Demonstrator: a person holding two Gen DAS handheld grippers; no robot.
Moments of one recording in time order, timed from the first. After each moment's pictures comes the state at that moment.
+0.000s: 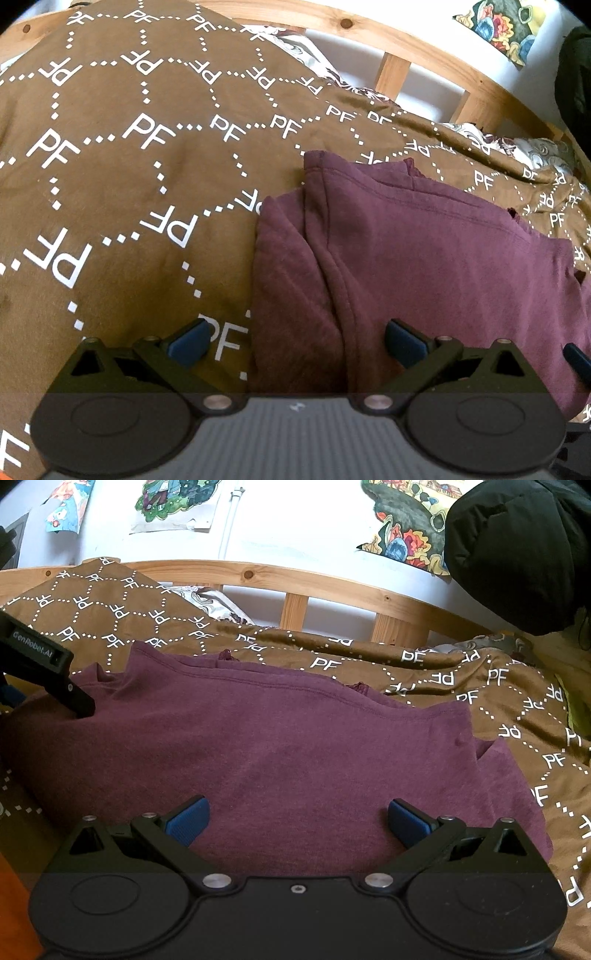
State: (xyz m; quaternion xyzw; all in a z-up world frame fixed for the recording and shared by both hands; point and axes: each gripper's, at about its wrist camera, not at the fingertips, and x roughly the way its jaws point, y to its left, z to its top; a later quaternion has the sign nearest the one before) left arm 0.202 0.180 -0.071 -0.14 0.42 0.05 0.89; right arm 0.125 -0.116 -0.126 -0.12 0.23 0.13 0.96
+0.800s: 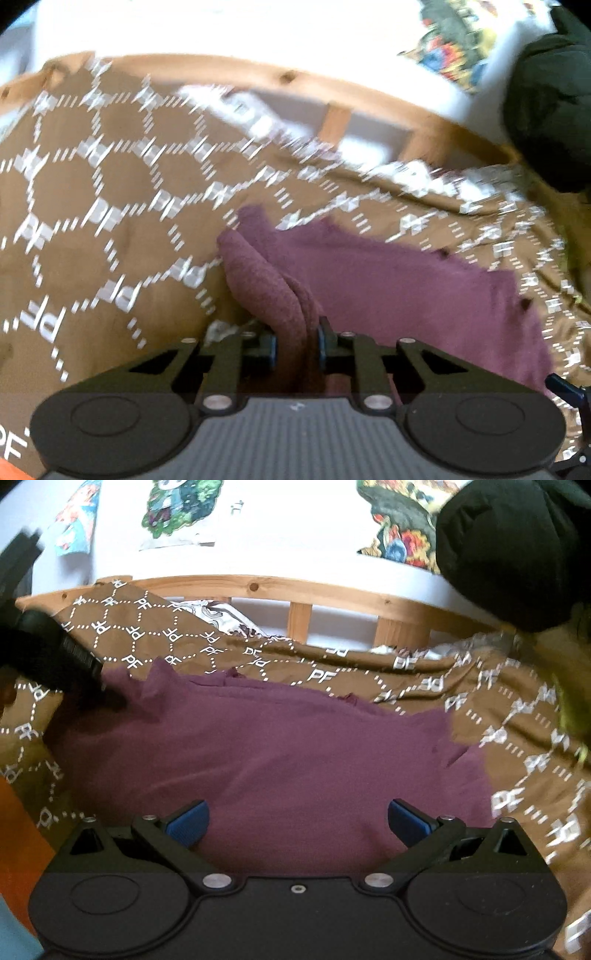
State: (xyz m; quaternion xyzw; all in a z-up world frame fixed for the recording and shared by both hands) left arm 0.198 0.128 -0.003 -0.12 0.36 0.01 0.92; right arm 0.104 -0.154 -0.078 -0.11 0.24 0.17 0.95
